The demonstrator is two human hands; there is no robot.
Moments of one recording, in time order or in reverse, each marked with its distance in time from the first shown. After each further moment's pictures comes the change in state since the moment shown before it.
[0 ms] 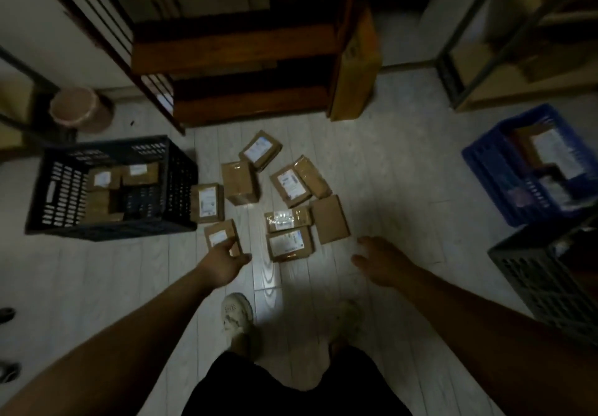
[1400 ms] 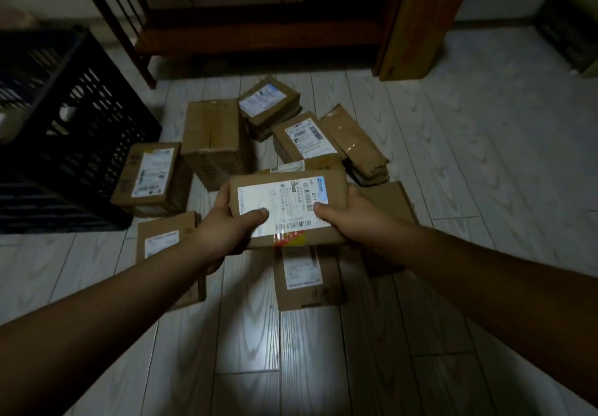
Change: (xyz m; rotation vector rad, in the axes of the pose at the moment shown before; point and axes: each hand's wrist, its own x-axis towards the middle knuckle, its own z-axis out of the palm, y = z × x) left_hand 0.437 -0.189 0.176 -0.559 0.175 0.304; right_hand 0.472 0.031 0.228 0.639 0.123 -0.388
